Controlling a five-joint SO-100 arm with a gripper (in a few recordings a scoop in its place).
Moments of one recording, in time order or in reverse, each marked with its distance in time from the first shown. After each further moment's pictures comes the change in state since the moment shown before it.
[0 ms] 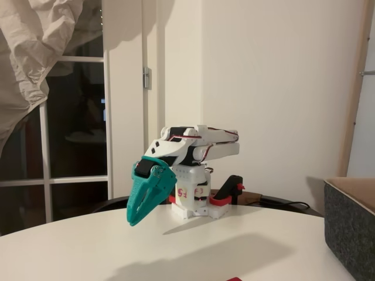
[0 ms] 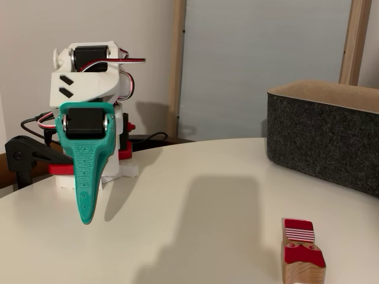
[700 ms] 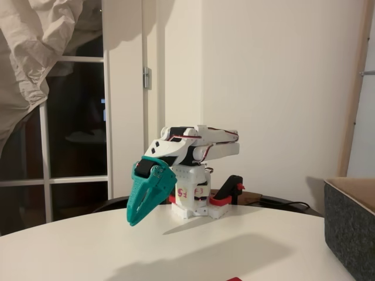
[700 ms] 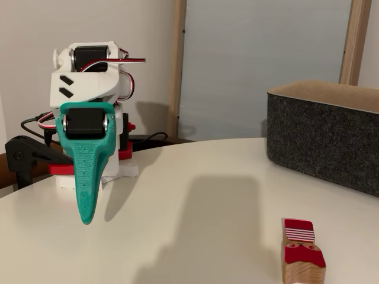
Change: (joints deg) arm 0.0 0.0 0.0 0.0 -0.4
